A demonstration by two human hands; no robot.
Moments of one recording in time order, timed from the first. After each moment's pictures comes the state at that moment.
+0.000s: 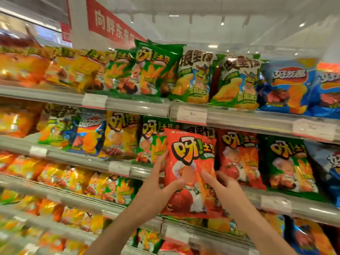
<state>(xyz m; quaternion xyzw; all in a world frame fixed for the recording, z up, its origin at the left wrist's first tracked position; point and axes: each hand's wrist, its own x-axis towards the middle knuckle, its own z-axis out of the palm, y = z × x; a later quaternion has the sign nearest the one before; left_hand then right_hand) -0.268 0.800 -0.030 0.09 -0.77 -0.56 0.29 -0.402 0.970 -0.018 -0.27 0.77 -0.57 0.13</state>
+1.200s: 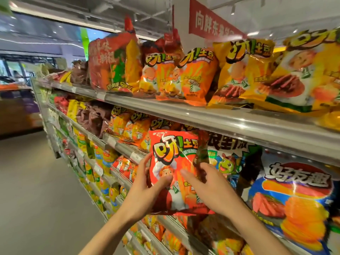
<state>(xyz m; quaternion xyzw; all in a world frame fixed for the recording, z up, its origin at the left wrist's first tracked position) -0.030 0.282 -0.036 0.32 -0.70 -0.44 0.46 -0.220 0.362 -0.007 -0.54 0.73 -0.39 0.15</state>
